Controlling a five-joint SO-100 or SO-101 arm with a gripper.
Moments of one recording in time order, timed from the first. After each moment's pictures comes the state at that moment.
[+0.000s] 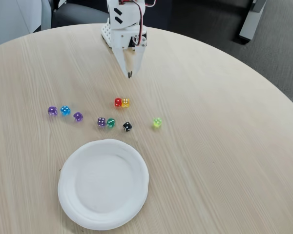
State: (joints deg) arm -7.3 179.0 170.3 71.2 16.7
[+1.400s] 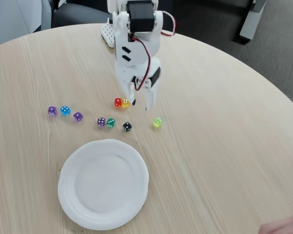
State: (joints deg) arm -6.2 99.4 102.6 71.3 44.1
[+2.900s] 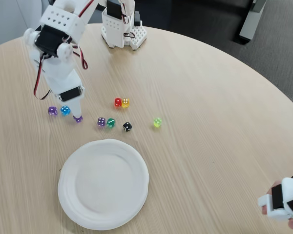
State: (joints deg) arm 27.0 78.5 98.0 71.1 40.3
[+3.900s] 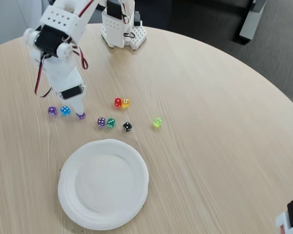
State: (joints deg) arm 27.0 78.6 97.8 80.7 43.2
